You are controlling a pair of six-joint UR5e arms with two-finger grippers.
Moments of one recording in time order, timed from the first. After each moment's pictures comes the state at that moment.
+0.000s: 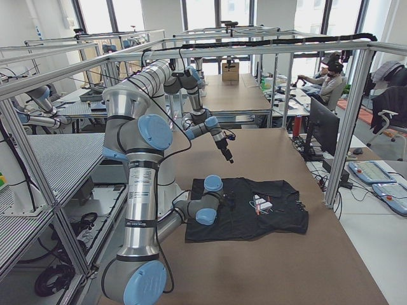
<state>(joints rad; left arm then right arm) -0.50 -1.86 -2.19 -1.73 -1.53 -1.61 0.60 -1.54 2.11 -0.99 2.03 1.42</state>
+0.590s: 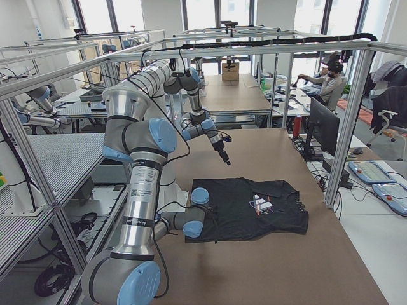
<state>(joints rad) -0.43 -1.84 -2.21 -1.73 -1.45 -1.62 0.41 -1.67 2.08 -0.90 2.00 1.43</state>
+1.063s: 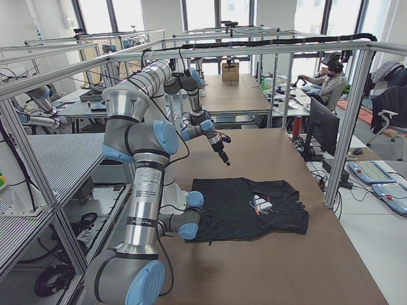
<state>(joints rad) -0.41 -1.84 -2.21 -1.73 -1.42 -1.62 0.32 -1.66 2.05 -0.89 1.94 1.46</state>
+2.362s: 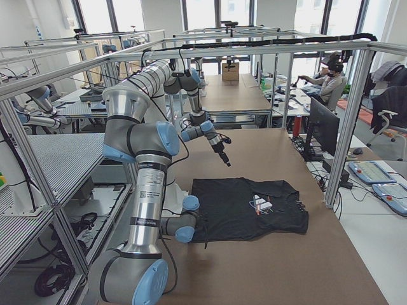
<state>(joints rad) -0.41 -1.85 -2.19 -1.72 -1.40 -1.62 0.24 -1.64 2.00 -0.89 1.84 1.49</state>
